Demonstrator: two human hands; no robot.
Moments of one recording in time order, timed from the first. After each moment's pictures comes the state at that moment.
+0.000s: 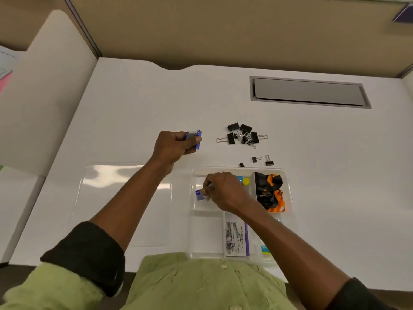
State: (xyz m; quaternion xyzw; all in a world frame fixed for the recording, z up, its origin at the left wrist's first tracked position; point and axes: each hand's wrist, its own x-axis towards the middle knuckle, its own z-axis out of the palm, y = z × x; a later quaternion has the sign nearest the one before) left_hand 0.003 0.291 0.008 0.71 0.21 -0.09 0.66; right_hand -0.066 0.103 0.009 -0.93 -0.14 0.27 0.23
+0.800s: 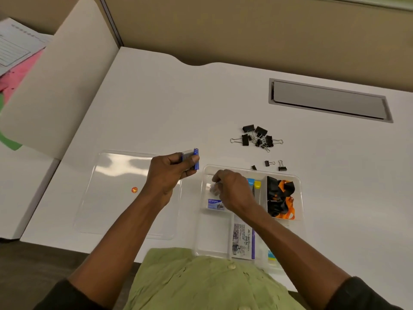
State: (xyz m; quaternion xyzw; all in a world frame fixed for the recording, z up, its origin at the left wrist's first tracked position) left_hand -0.087 0.307 0.024 0.60 0.28 -0.05 0.74; right_hand -0.068 0.112 -0.020 -0.95 -0.17 0.17 0.21
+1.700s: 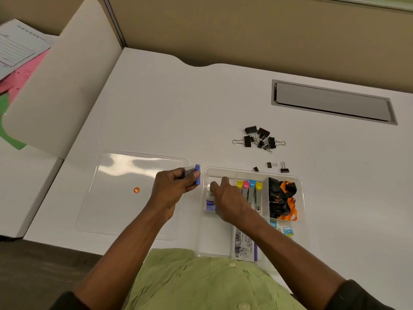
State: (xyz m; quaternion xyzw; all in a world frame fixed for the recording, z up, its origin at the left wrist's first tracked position) left_hand -0.110 0.297 0.006 0.62 0.32 -0.07 0.71; right_hand -0.084 0.120 -0.039 -0.93 -0.26 0.23 0.07
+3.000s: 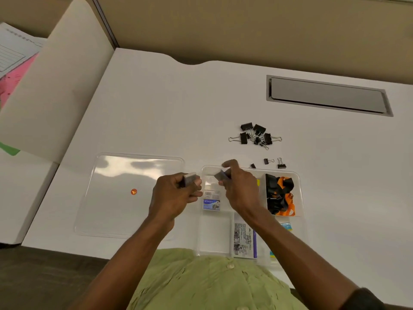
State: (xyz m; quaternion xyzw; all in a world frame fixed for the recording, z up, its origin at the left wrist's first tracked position) left_hand -0.129 0.281 0.035 0.70 0.32 -0.11 0.63; right_hand -0.071 0.097 -0.013 -0.94 -0.10 0.09 0.30
